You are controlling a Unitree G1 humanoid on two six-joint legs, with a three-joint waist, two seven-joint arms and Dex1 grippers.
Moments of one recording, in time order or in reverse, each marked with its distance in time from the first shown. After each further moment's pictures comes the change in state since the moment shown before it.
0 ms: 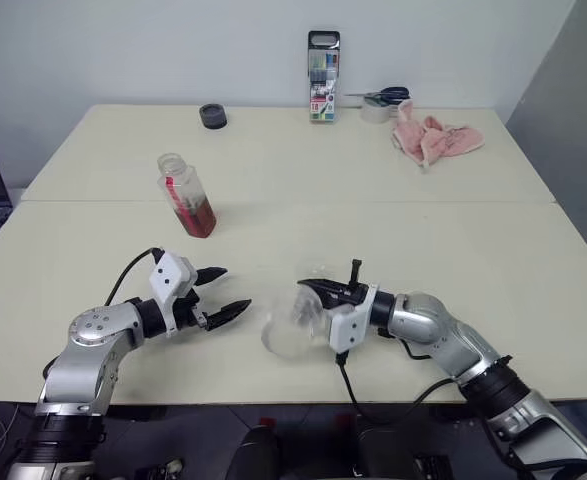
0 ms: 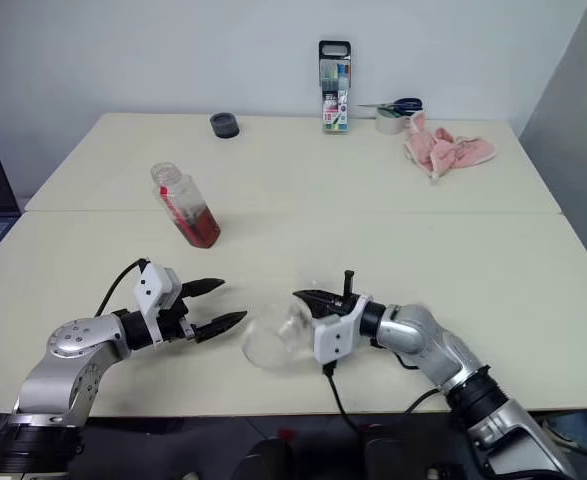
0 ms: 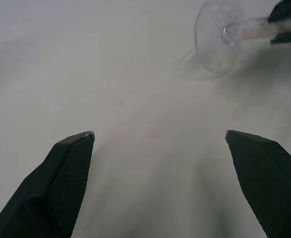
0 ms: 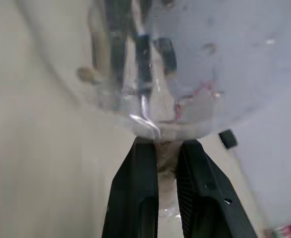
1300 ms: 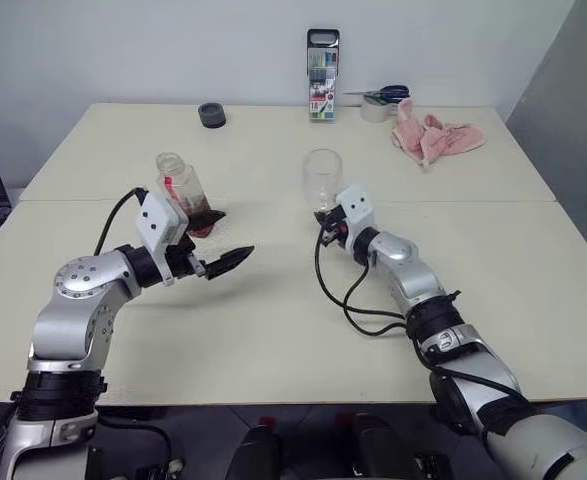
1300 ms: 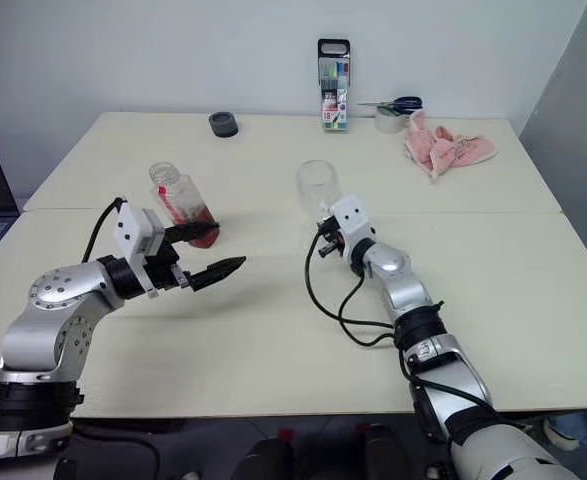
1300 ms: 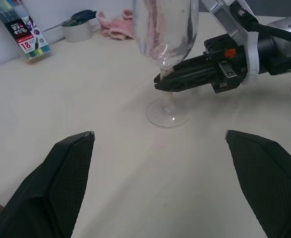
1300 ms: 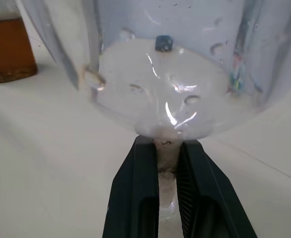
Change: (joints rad) left arm -0.237 0.024 0.031 -0.014 -0.057 0.044 0.032; right arm -0.406 0.250 -0.329 0.639 0.279 0.413 -0.121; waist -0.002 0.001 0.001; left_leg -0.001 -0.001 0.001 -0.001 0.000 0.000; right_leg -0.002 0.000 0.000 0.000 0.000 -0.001
